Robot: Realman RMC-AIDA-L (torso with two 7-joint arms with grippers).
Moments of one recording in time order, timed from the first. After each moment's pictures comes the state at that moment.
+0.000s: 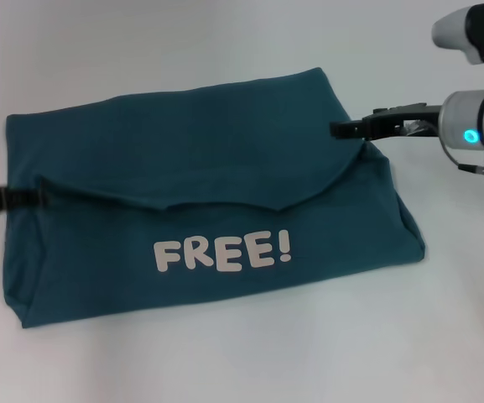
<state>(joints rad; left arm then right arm) -0.61 -2.06 0.71 0.98 2.51 1.16 -2.50 0.77 2.05 -0.88 -0.71 -2.26 -0.81 2.12</state>
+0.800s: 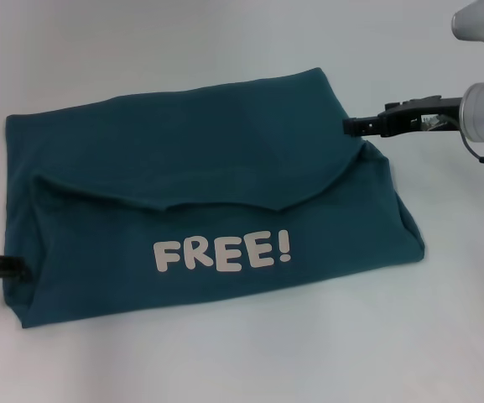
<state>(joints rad) -0.60 -2.05 0.65 1.01 2.71 1.44 -2.86 0.75 2.02 -0.88 -0.78 -2.27 -0.90 2.11</state>
